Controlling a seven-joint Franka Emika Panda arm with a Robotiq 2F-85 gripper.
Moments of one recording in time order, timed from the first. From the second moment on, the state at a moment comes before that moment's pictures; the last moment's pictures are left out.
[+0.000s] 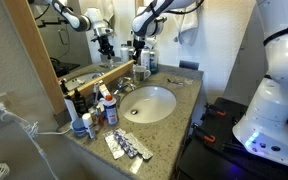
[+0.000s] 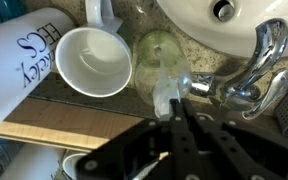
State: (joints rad) arm -0.18 0.53 0.06 -1.70 0.07 2.48 -0.58
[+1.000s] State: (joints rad) arm -0.16 0.53 0.06 -1.67 0.02 2.44 -0.58
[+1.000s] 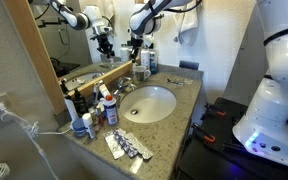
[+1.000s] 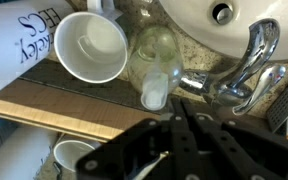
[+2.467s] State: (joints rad) arm 0.03 0.07 0.06 -1.65 -0.18 1.93 -0.36
